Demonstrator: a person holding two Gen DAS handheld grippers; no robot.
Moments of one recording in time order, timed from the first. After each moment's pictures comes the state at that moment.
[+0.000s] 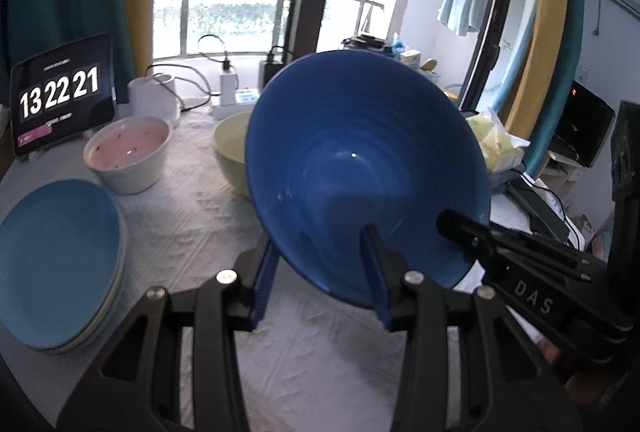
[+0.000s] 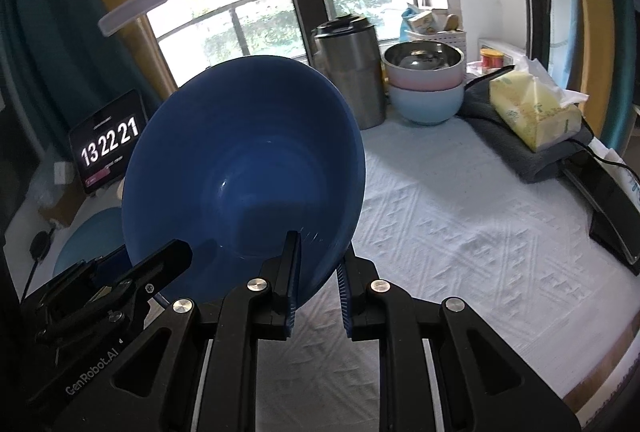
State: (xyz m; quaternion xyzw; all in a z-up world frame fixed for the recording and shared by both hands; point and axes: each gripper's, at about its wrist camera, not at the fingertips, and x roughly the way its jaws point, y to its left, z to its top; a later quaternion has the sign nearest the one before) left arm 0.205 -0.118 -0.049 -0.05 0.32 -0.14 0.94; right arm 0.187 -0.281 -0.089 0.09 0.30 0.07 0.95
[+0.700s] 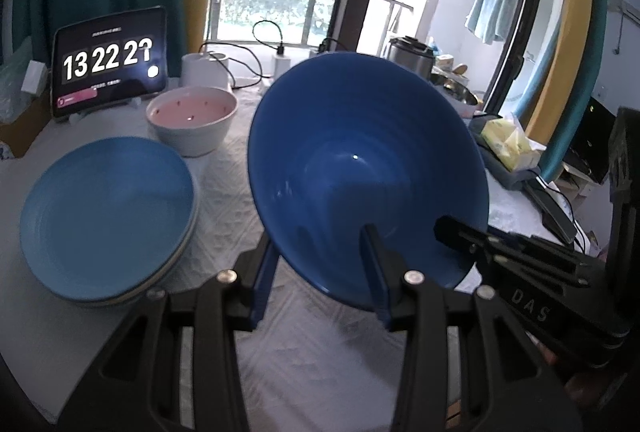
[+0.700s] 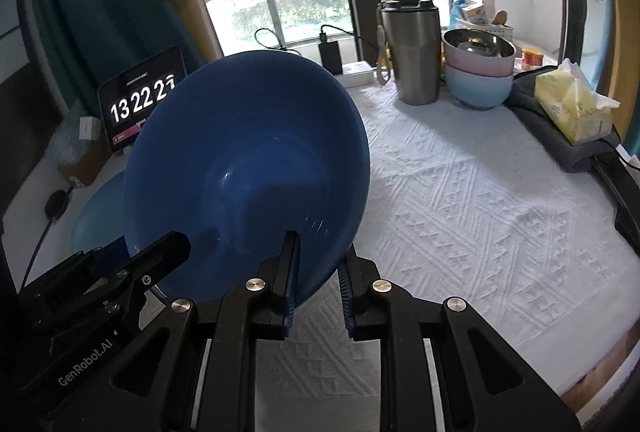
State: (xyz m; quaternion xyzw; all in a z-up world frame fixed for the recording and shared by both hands) left arm 0.169 -0.061 -0.058 -0.08 0.33 -0.10 0.93; right arm 0.167 -0.220 -0.102 0.05 0.33 0.11 0.94
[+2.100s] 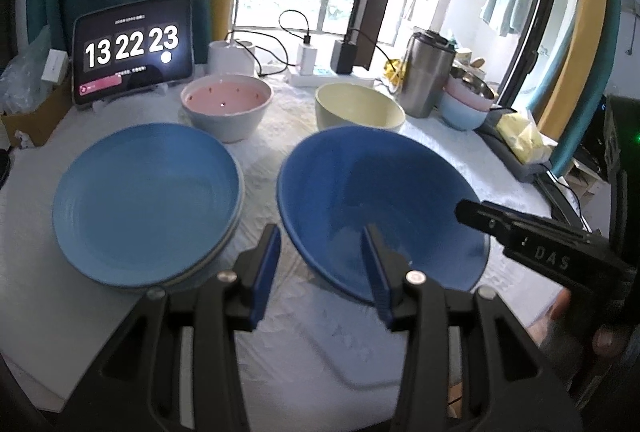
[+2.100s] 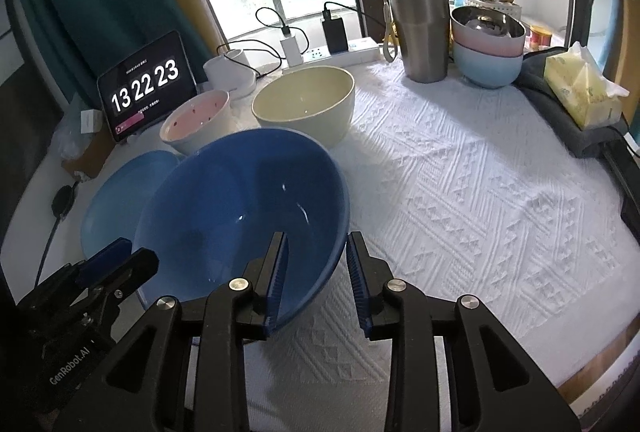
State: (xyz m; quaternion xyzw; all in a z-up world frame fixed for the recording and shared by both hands) left arm 0.160 -0.034 -0.051 -0.08 0.36 -0.07 0.93; right arm 0.178 -0.216 -0.094 0.06 0.38 0.12 0.92
